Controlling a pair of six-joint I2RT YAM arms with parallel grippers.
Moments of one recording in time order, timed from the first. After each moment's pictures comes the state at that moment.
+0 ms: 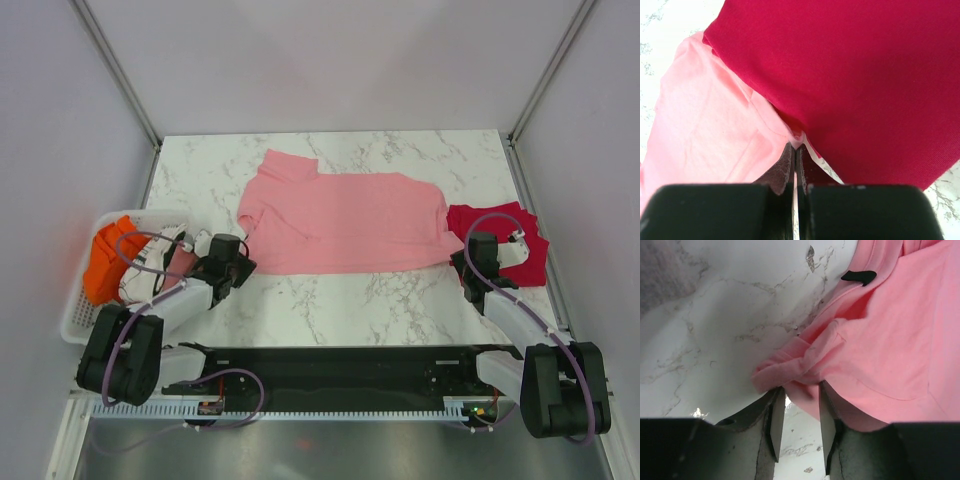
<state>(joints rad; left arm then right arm) -0.27 1.24 0.42 -0.03 -0.23 -1.07 0.05 1.08 0.39 0.00 0.37 1.07</state>
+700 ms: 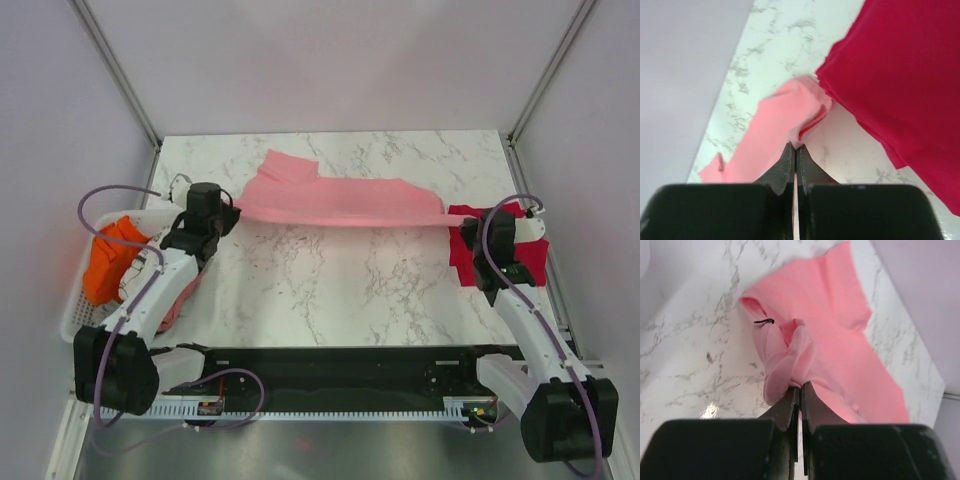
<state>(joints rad) -0.21 1.23 0.85 -0.25 -0.28 -1.01 0.05 0.97 0.61 -0.14 0.36 1.07</state>
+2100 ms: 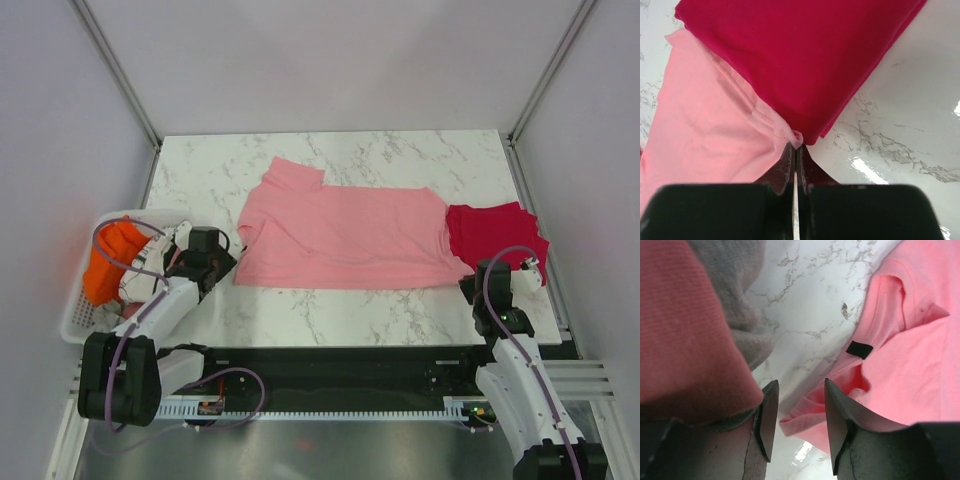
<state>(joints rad) -0.12 1.14 0.51 -0.23 -0.29 -0.83 0.03 0.60 0.30 -0.41 0.35 1.08</state>
